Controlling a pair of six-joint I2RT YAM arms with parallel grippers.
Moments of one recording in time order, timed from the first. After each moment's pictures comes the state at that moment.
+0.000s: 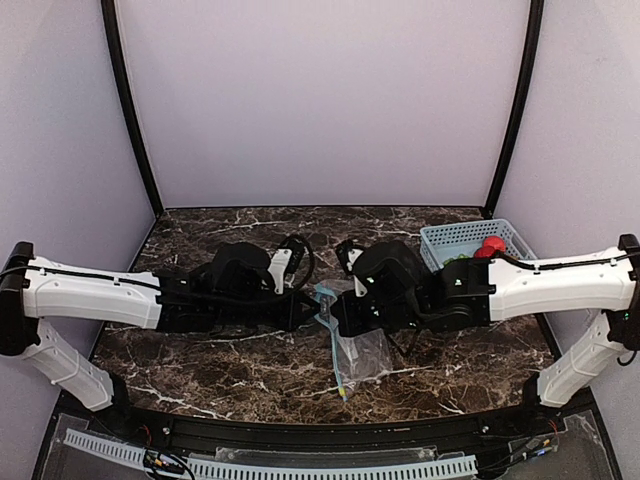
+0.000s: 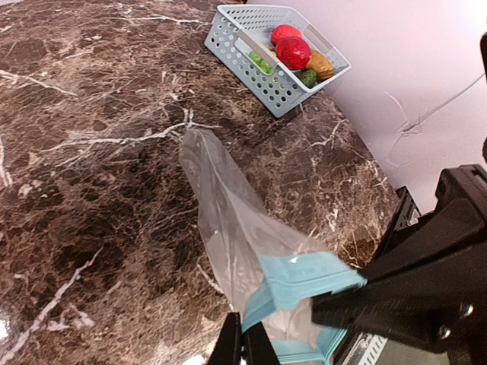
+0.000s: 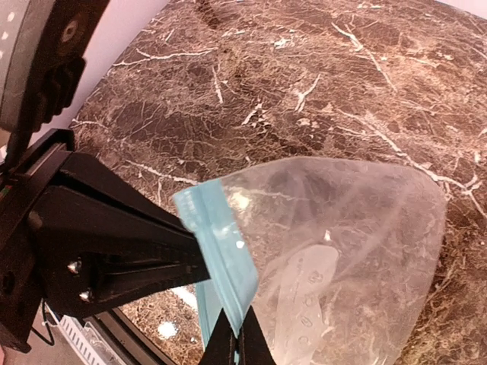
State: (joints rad) left arm -1.07 1.44 0.90 0.01 -0.02 -0.65; right arm 1.24 1.47 1.10 -0.35 0.27 0.68
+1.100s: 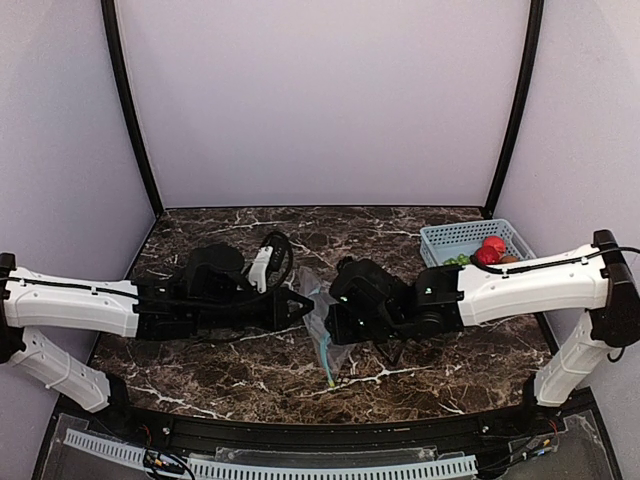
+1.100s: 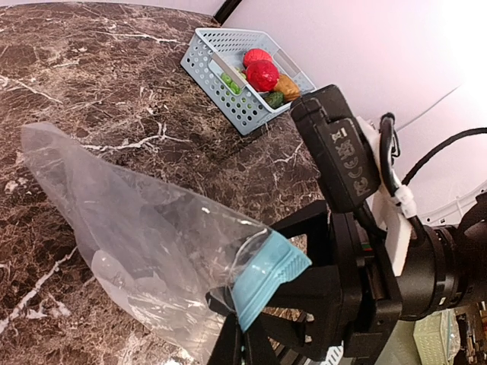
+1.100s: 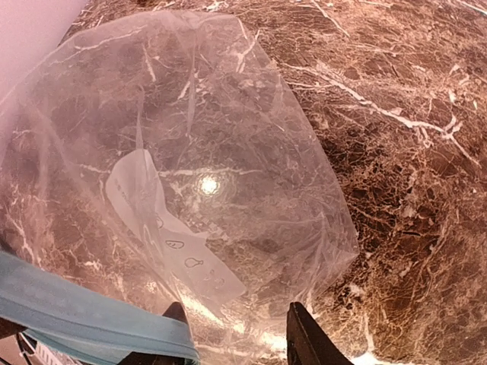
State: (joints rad) left arm -1.08 1.30 0.80 0.07 0.00 -0.72; right arm 1.25 1.59 1.15 -0.46 0.37 0.84
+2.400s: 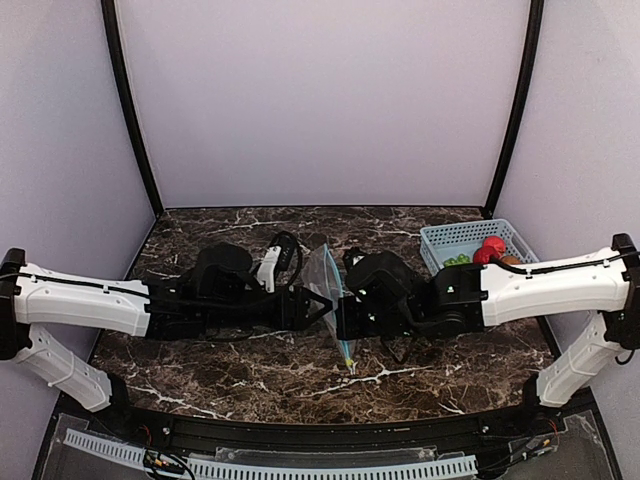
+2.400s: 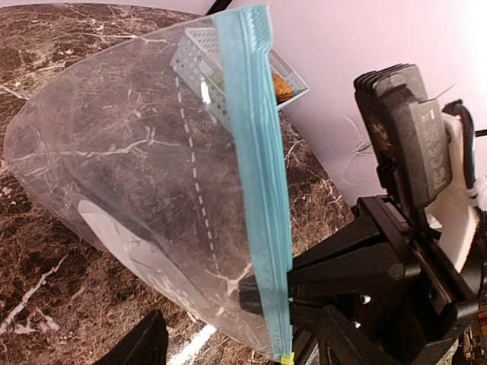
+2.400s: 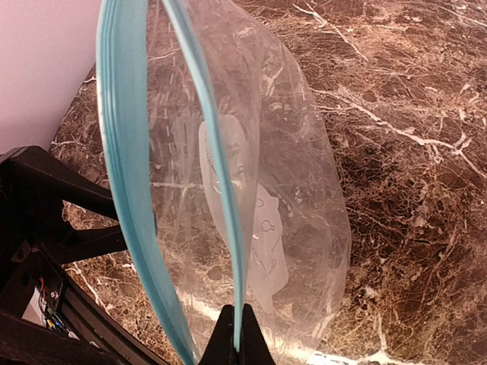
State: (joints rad) left arm -1.08 1.36 0.81 0.13 0.02 -0.71; right arm 1.26 1.50 1.10 -0.39 0.35 0.84
